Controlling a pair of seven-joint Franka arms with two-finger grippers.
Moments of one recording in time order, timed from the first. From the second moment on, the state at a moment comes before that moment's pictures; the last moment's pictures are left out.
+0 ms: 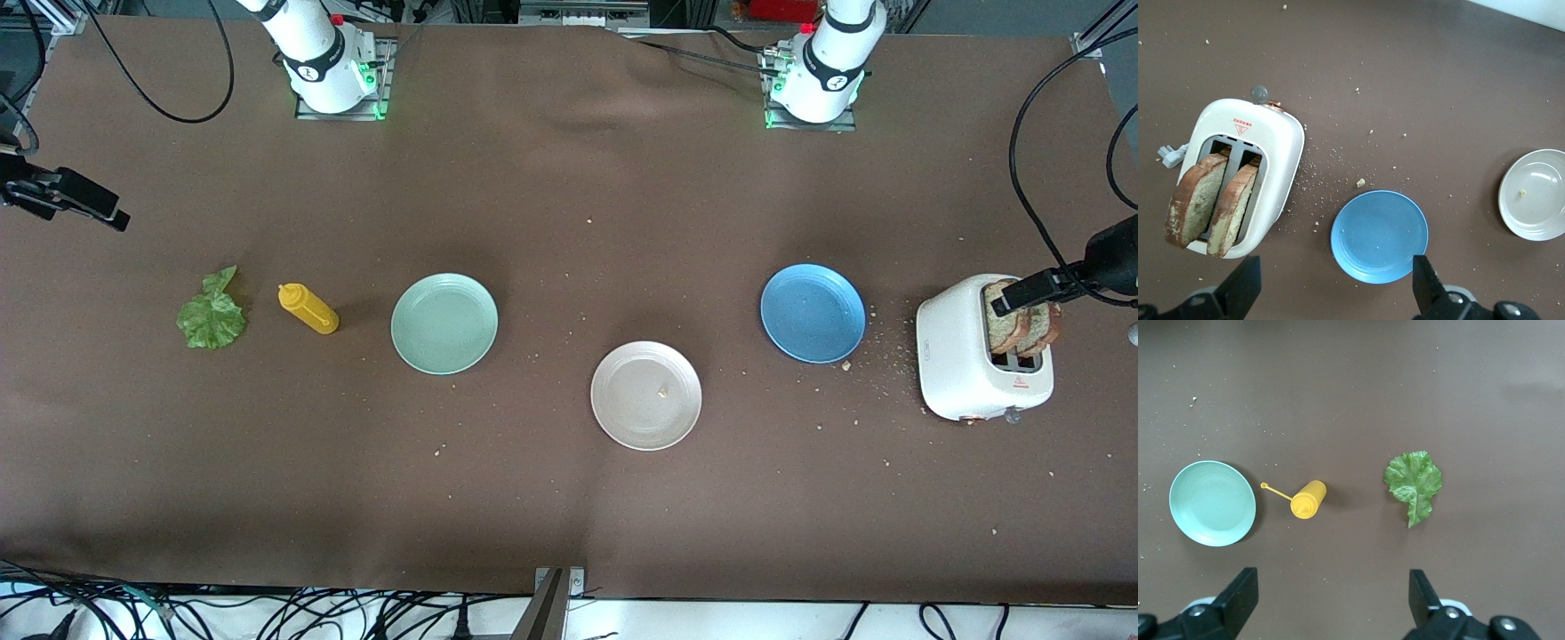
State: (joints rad) left arm 0.12 0.20 0.01 -1.53 -0.09 1.72 -0.11; right arm 0.01 0.01 -0.08 -1.60 0.03 1.60 0.09
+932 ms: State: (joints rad) left arm 0.11 0.20 0.00 -1.53 -0.09 1.72 -0.11; right arm 0.01 0.01 -0.08 -1.60 0.03 1.60 0.09
